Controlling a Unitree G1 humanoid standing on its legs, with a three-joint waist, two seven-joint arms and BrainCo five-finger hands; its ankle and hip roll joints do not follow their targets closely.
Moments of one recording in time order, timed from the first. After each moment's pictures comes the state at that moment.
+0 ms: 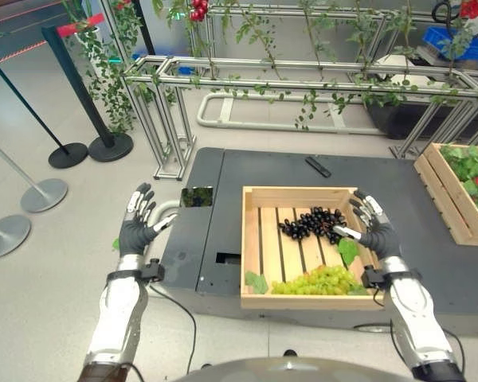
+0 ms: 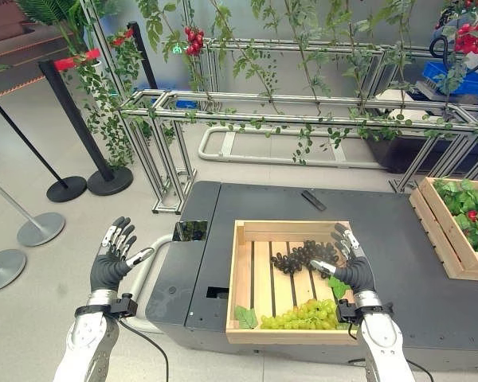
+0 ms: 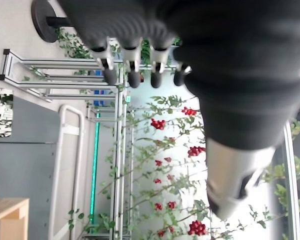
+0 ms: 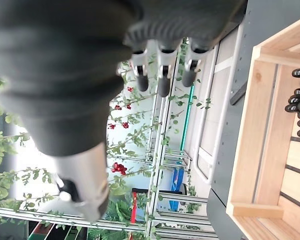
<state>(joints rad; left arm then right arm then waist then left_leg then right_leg) 0.15 0.31 -0.01 0.03 -0.33 -0.31 0.10 0.16 -0.34 -0.04 0.06 0.21 -0.26 0.02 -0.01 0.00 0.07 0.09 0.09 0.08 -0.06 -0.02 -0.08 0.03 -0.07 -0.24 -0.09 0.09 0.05</state>
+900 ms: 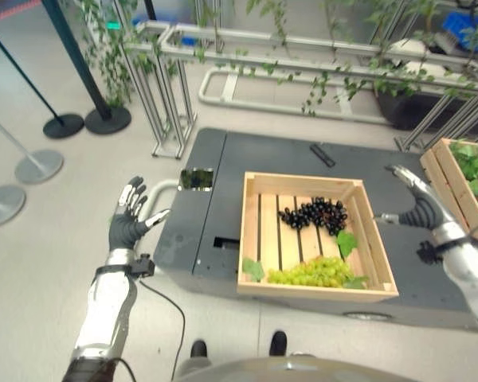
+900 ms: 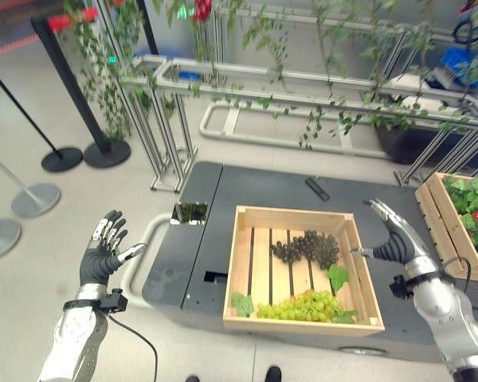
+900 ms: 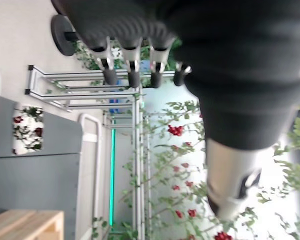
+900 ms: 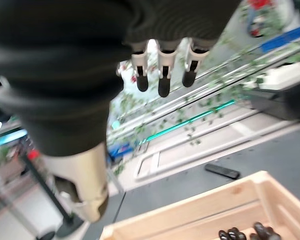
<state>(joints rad) 0.05 0.40 0.02 0.02 -0.33 -0.30 0.09 -0.07 -0.85 -0.08 0.12 -0.30 -0.23 -0.03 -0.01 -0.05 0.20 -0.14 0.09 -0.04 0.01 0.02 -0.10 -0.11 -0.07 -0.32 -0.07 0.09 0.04</state>
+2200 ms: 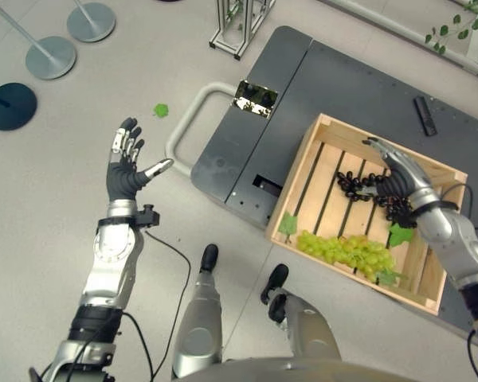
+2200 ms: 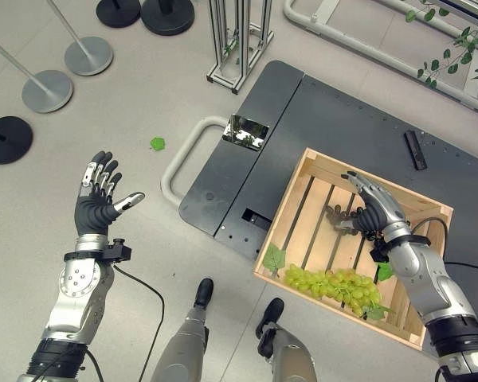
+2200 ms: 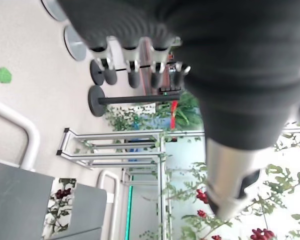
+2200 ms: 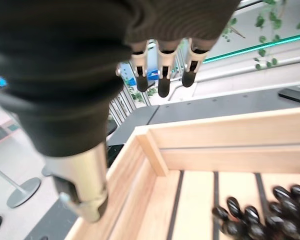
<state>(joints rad) -0.14 0.43 0.00 0.01 -0.33 -0.32 0.18 -0.19 -0.79 0.04 0.22 -0.40 -0.21 -0.08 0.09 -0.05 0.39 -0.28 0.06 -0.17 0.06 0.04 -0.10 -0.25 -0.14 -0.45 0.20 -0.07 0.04</state>
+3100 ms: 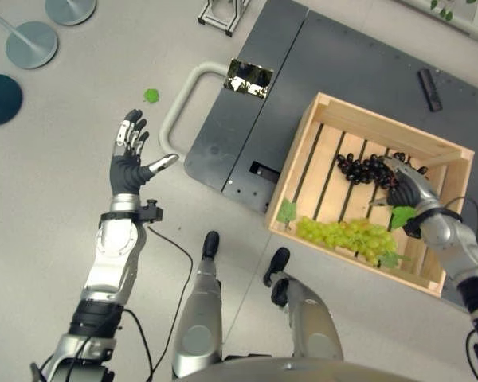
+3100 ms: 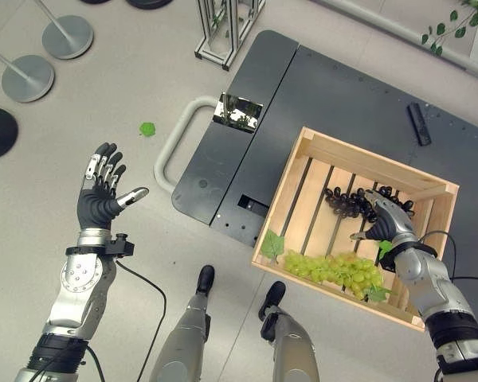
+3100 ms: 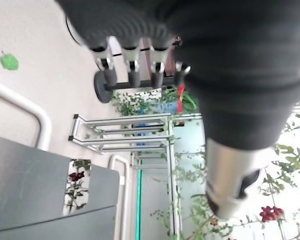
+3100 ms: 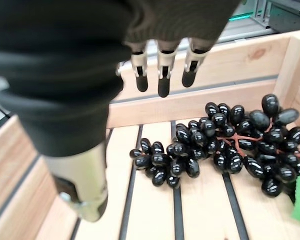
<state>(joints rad) -0.18 0.45 -0.03 -0.02 -0.33 -0.32 0.18 -0.34 -0.79 0.10 0.56 -0.40 -0.16 -0.14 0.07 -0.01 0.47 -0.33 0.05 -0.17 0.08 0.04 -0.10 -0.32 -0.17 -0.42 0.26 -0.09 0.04</state>
